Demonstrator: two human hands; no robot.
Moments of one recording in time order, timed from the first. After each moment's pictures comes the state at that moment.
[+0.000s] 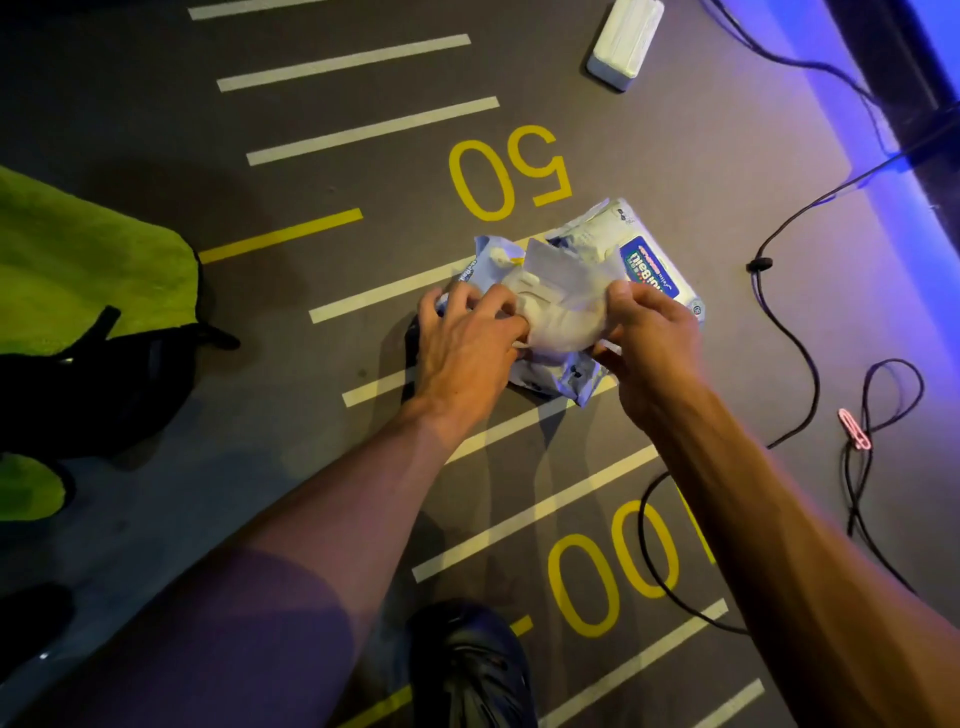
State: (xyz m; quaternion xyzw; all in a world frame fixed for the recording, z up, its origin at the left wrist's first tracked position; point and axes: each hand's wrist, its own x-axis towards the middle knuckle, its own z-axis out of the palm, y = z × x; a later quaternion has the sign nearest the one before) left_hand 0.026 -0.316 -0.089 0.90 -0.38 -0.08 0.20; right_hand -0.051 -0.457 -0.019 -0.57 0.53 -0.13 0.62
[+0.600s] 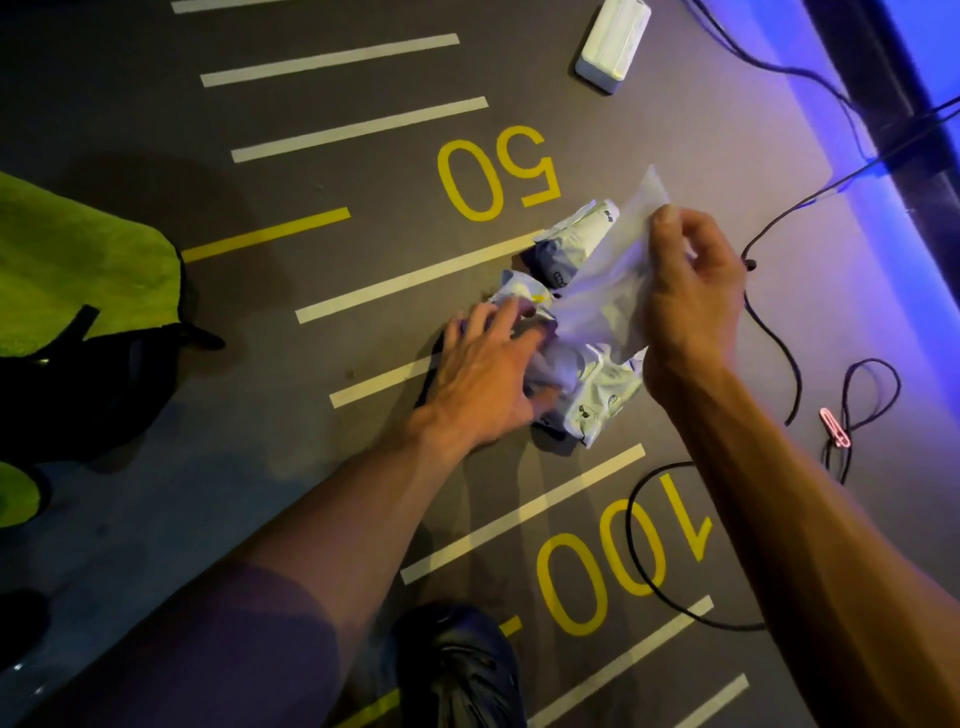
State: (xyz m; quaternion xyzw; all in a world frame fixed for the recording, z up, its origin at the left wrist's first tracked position) left_hand 0.006 -0.325 -0.089 0.85 -0.44 -0.17 0.23; right_hand -0.039 -0.471 0.011 -0.67 0.43 -0.27 0.54
